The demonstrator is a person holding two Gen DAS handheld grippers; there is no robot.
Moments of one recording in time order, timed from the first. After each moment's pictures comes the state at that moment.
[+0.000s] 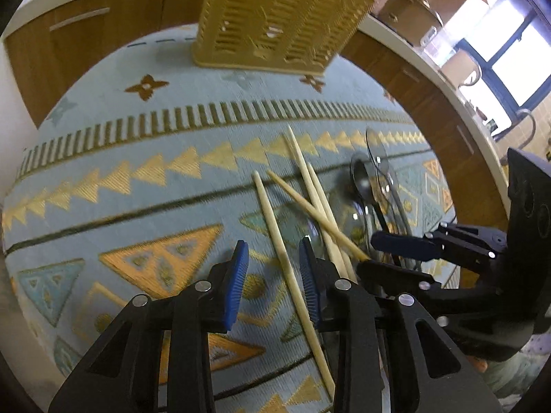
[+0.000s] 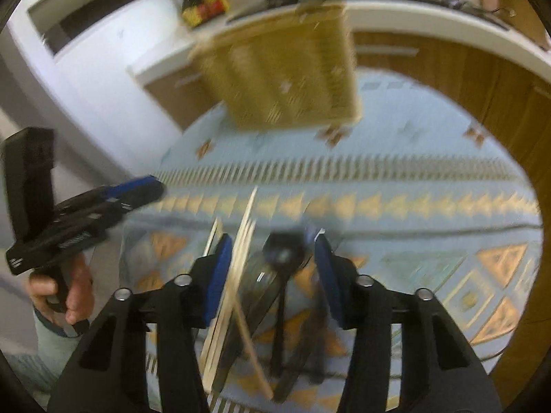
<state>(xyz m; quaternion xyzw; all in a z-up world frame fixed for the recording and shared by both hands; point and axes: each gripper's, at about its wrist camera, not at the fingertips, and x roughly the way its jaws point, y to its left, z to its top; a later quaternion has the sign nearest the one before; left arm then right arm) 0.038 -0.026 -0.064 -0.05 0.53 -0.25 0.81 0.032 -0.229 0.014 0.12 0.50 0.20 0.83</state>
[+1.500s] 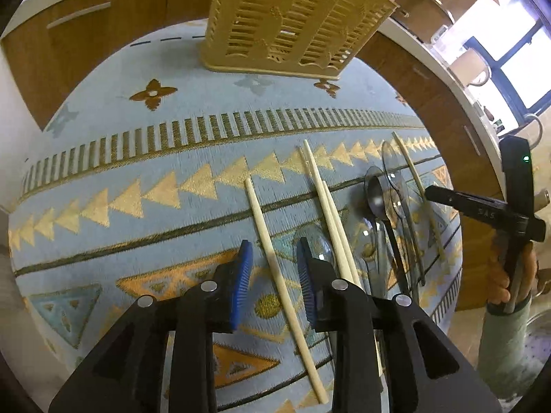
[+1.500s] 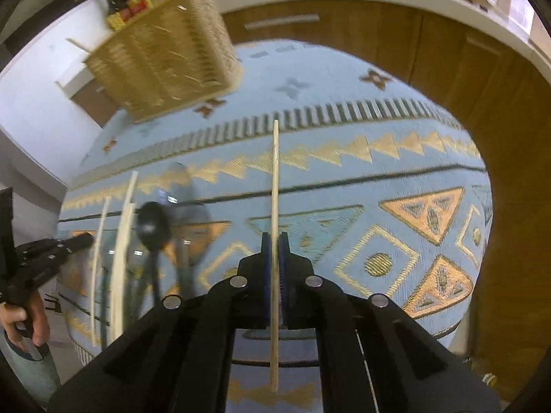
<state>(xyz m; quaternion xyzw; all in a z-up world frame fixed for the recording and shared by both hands) 0.071 -0.027 -0.060 -0.06 0.56 -0.24 0.79 0.036 -0.312 -0.033 0.12 0.53 0.06 0.84</state>
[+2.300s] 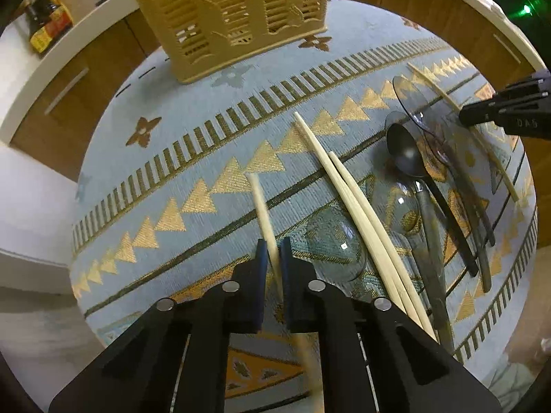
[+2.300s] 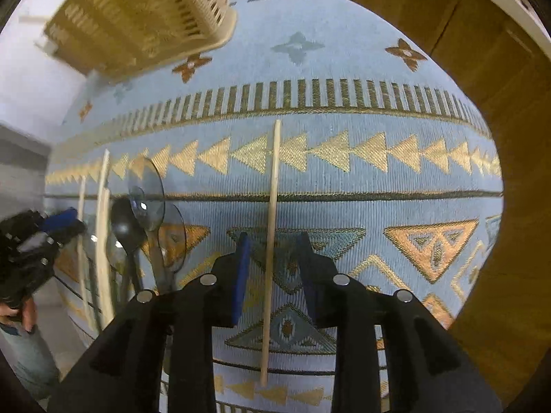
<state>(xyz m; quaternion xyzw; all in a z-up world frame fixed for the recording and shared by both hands) 0.064 -0.090 -0.064 0.16 0.55 -0.18 0.80 0.098 -0.296 -0.046 0.06 0.64 0.08 0.76</state>
